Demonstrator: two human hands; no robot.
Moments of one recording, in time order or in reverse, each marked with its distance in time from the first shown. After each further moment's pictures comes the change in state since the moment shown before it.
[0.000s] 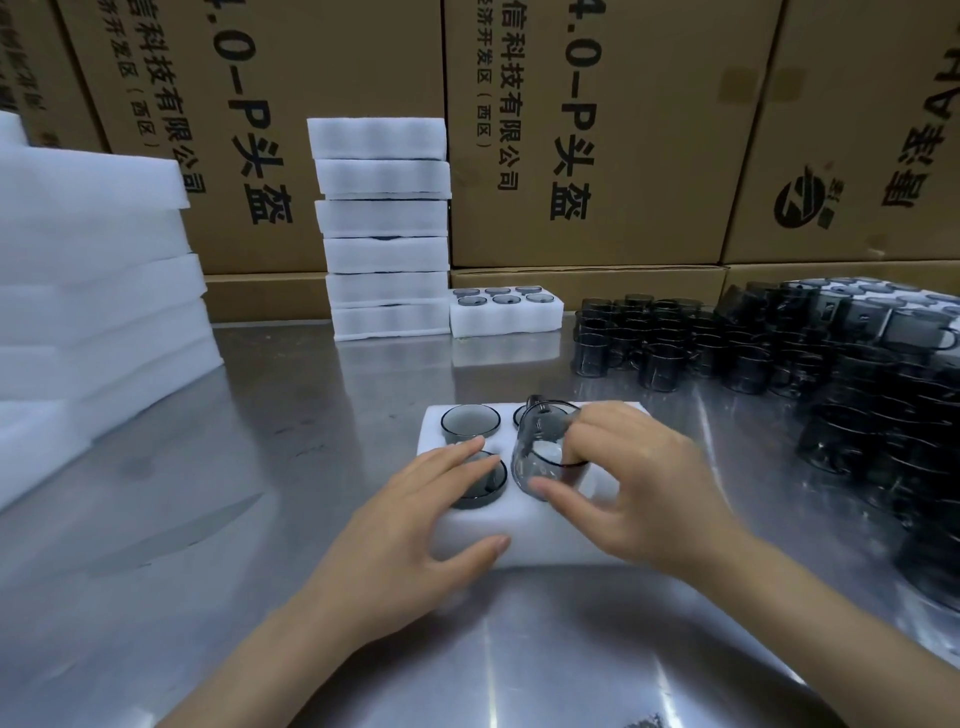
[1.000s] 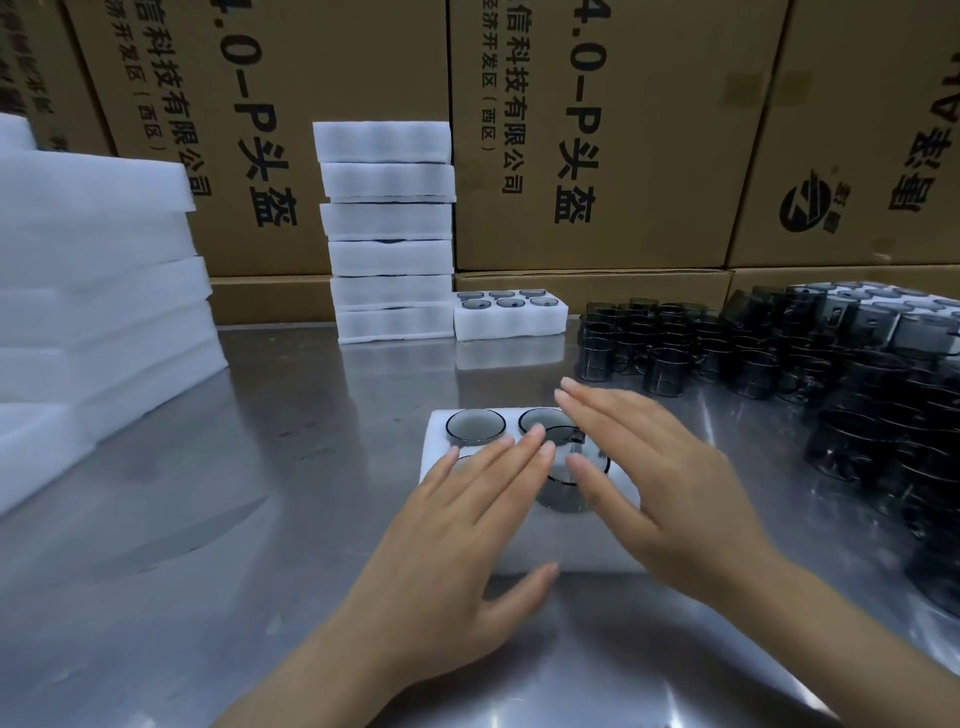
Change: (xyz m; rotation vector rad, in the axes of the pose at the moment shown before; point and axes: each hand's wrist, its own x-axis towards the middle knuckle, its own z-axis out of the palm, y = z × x) left_hand -0.001 0.033 0.006 0.291 0.105 0.242; right_hand -0.004 -0.013 -0.014 -0.071 -0.098 0.178
